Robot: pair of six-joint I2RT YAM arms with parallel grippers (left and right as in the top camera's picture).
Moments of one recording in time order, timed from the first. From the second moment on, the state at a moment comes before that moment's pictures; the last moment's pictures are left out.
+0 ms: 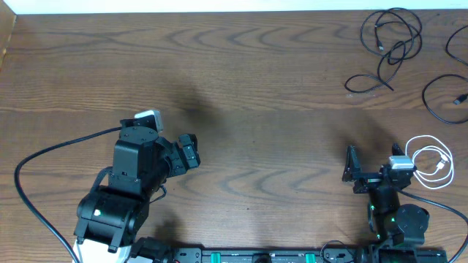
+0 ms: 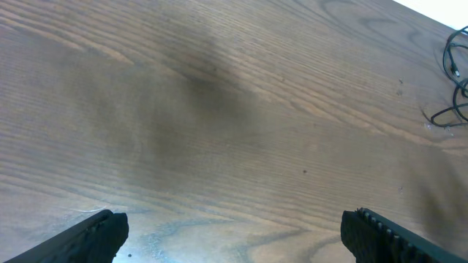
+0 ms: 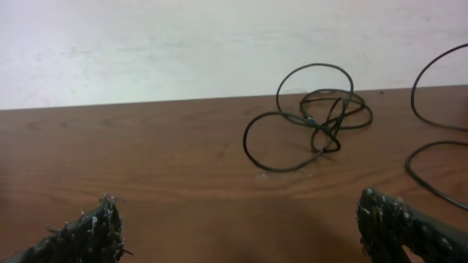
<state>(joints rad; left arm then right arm) -0.27 0.82 0.92 -0.89 -0.01 -0.51 -0.05 0.01 0.01 -0.07 -0.11 0.06</state>
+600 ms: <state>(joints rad) -0.27 0.82 0.92 -0.89 -0.01 -0.51 -0.05 0.01 0.01 -0.07 -0.09 -0.03</state>
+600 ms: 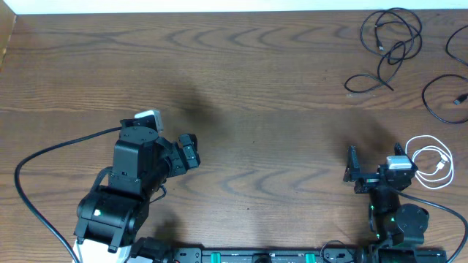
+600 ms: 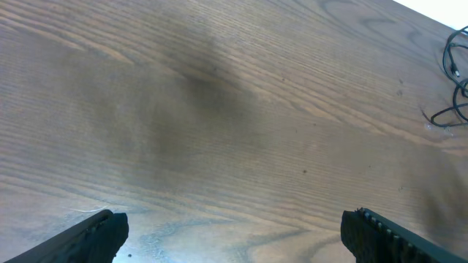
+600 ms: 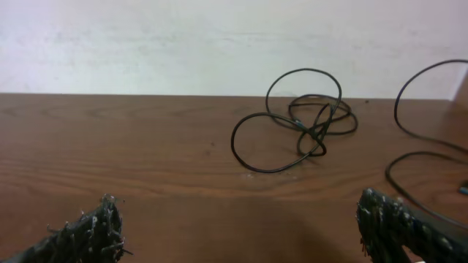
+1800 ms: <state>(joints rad) -0.27 0.81 0.92 -0.89 -0.01 -0.51 -0.03 0.01 0.01 -0.07 -0.06 -0.08</state>
